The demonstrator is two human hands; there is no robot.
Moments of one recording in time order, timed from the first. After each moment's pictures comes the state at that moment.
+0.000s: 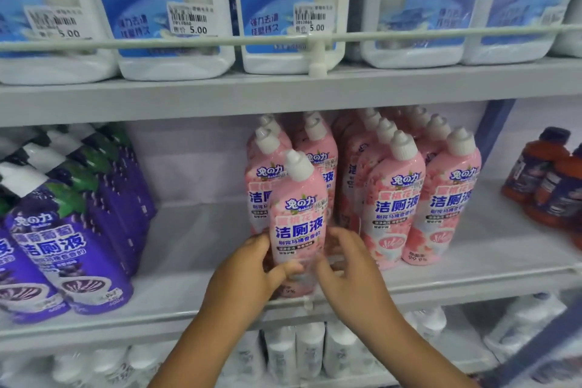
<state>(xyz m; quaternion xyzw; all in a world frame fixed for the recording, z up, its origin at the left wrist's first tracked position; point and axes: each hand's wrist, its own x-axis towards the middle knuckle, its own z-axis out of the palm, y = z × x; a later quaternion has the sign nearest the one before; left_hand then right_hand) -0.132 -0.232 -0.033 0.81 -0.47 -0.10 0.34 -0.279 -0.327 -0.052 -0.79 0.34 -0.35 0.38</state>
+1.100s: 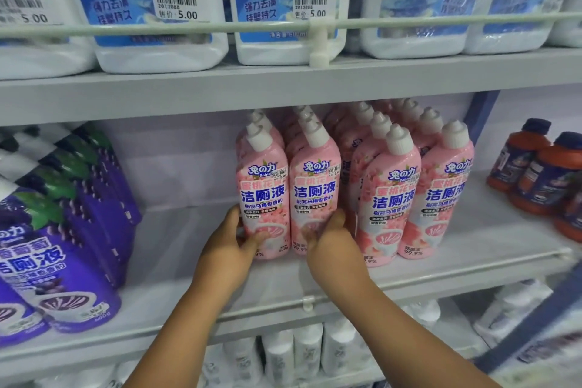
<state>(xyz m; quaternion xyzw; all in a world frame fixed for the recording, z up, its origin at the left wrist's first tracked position) -0.077 -0.265 -0.054 0.77 -0.40 -0.16 0.46 -0.221 -0.361 -0.064 -0.76 0.55 -0.24 0.23</state>
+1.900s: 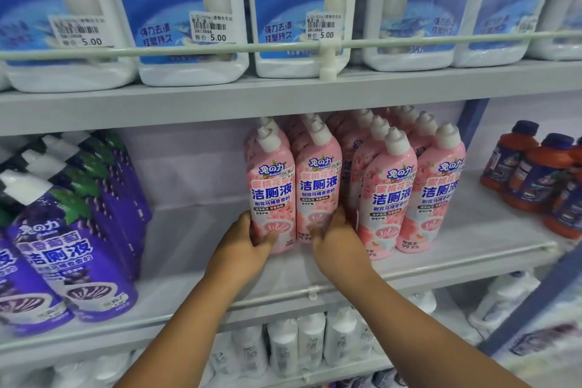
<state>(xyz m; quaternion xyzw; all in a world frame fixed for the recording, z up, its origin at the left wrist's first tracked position) -0.073 -0.264 -0.061 0.81 -0.41 -0.17 0.38 -0.230 -0.360 -0.063 -0.78 0.53 -0.24 0.23</state>
